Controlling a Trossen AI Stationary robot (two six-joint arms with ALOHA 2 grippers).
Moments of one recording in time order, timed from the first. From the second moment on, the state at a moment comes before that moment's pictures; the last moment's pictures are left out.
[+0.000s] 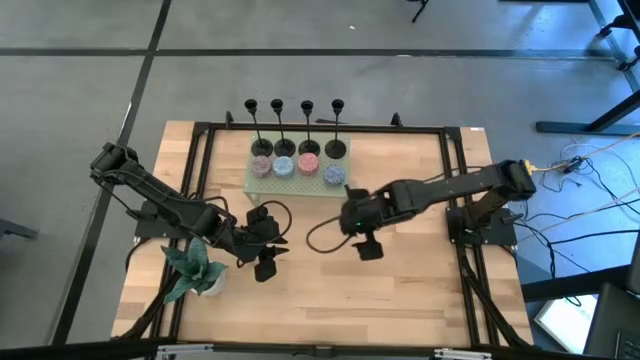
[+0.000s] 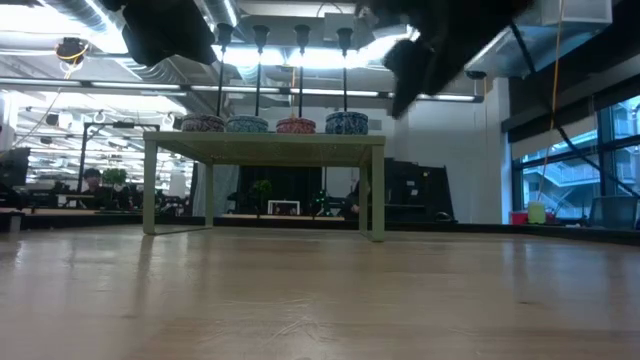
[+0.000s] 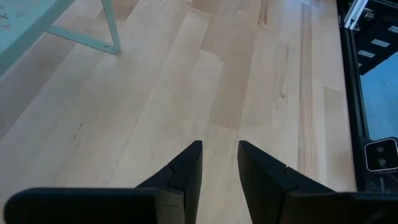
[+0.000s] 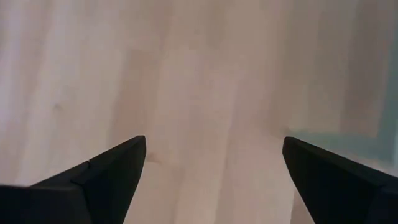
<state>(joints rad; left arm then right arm) -0.48 1.30 0.92 -0.41 -0.42 -0.66 0.20 1.66 1.38 -0.87 0.04 -0.01</state>
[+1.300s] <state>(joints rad) -0.44 1.30 0.92 -0.36 -0.75 -0.34 0.20 1.49 0.80 0.31 0.17 0.20</state>
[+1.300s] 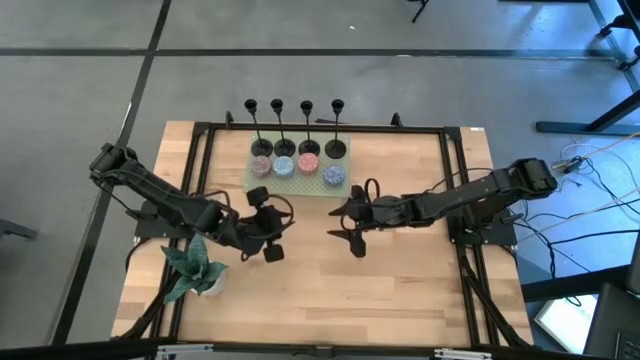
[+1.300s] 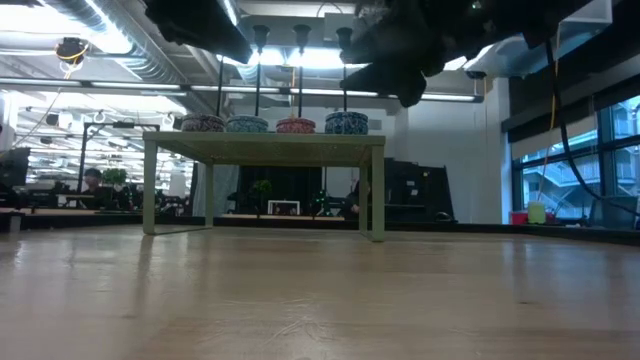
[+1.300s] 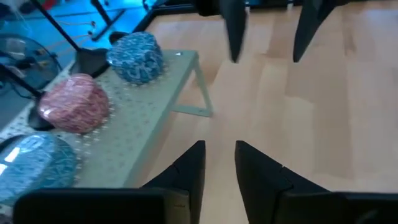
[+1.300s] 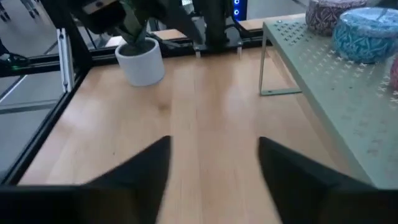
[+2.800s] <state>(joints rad) -0.42 1.30 0.92 -0.36 -0.90 -0.20 -0.08 1.52 0.80 0.30 0.21 0.04</state>
